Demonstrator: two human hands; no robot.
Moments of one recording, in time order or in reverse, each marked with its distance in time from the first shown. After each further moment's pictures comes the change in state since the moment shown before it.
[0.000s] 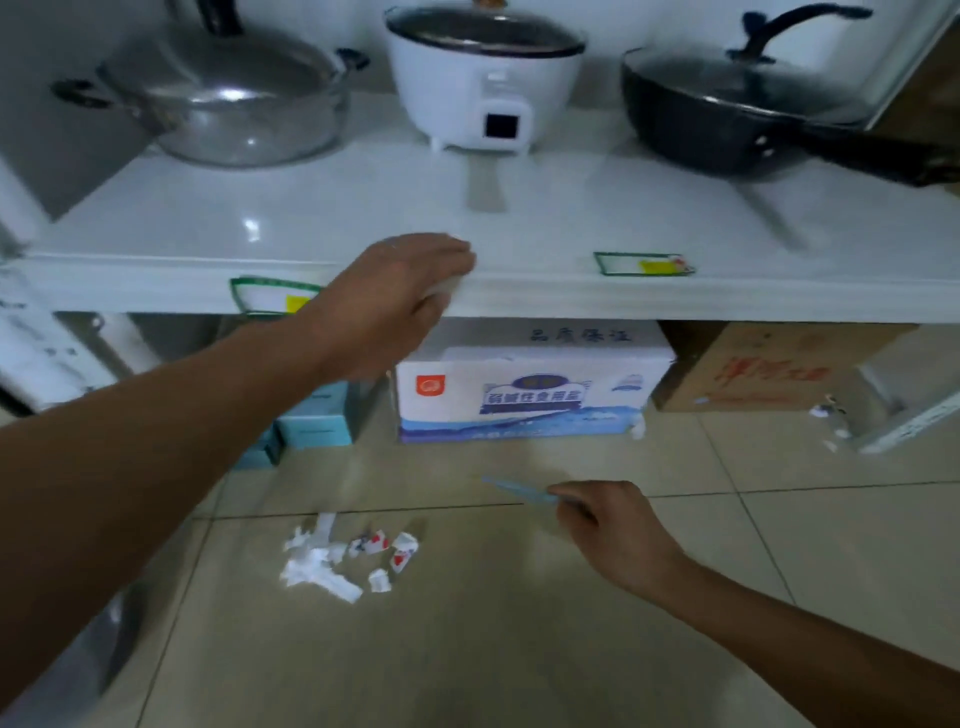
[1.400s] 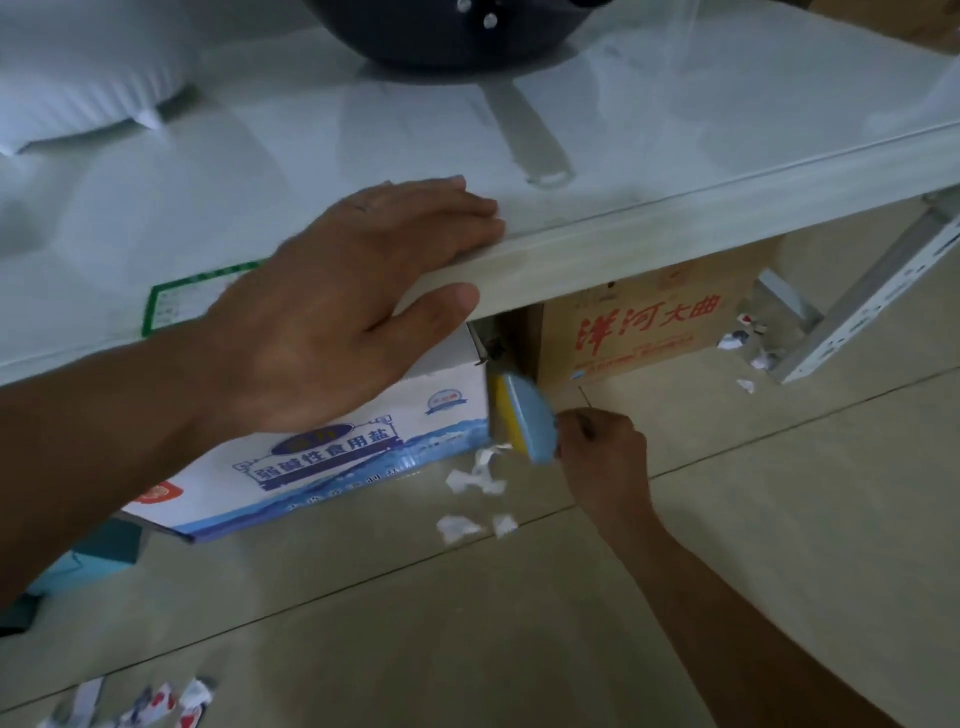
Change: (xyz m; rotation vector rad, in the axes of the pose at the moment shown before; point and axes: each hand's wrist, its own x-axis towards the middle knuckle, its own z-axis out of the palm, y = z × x) left_hand 0.193 0.183 0.106 -0.101 -0.181 0.223; right_hand 0.080 0.228 -0.065 0.453 0.526 0.538
